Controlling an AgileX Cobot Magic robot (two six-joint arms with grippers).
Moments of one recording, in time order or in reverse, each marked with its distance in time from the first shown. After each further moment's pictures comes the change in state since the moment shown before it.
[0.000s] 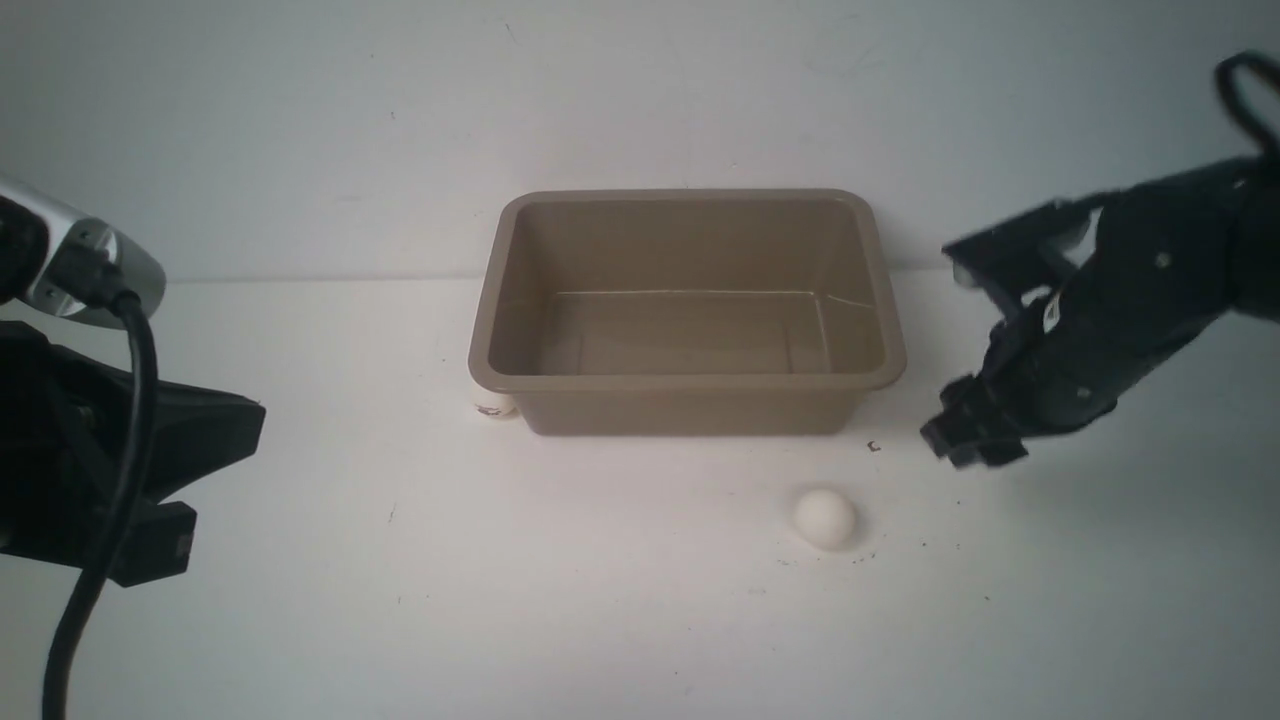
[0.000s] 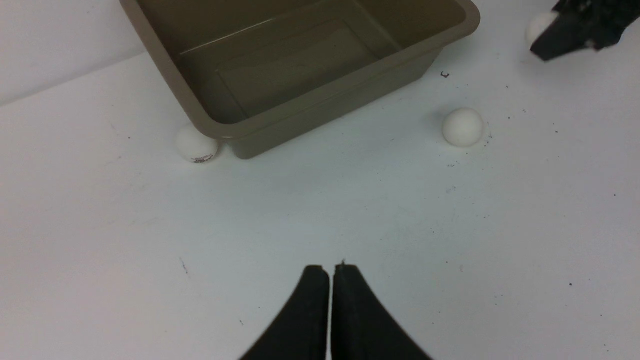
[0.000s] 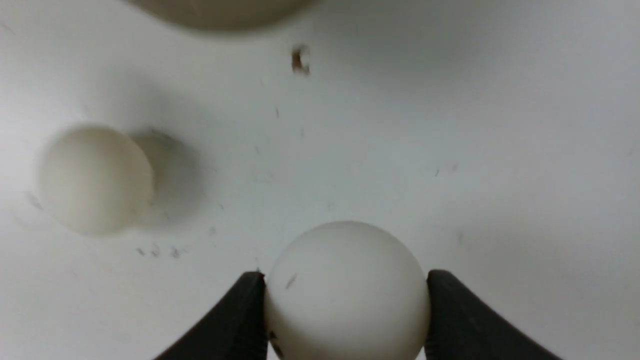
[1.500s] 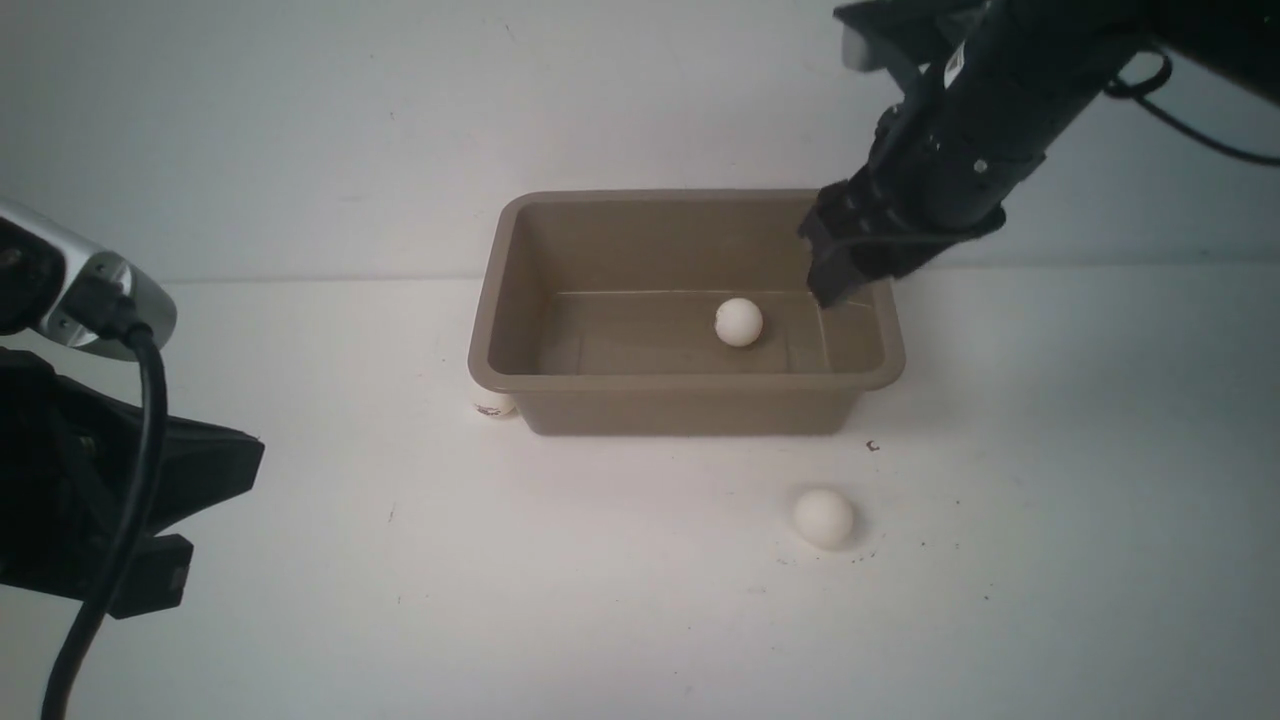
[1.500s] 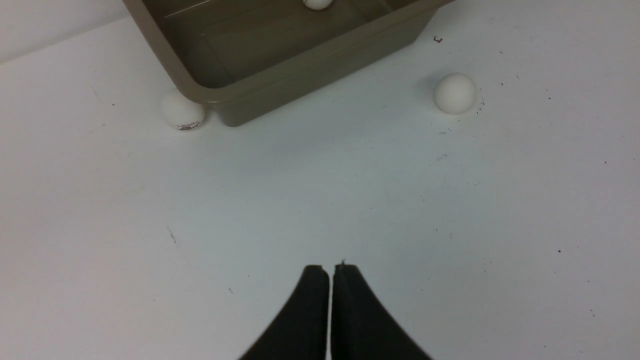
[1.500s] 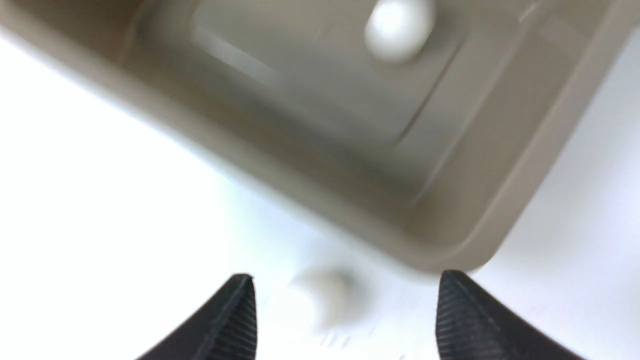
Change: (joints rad) right arm 0.096 0.152 -0.525 0.165 0.420 -0.028; left arm 0.000 0.000 0.000 0.034 0.052 -0.027
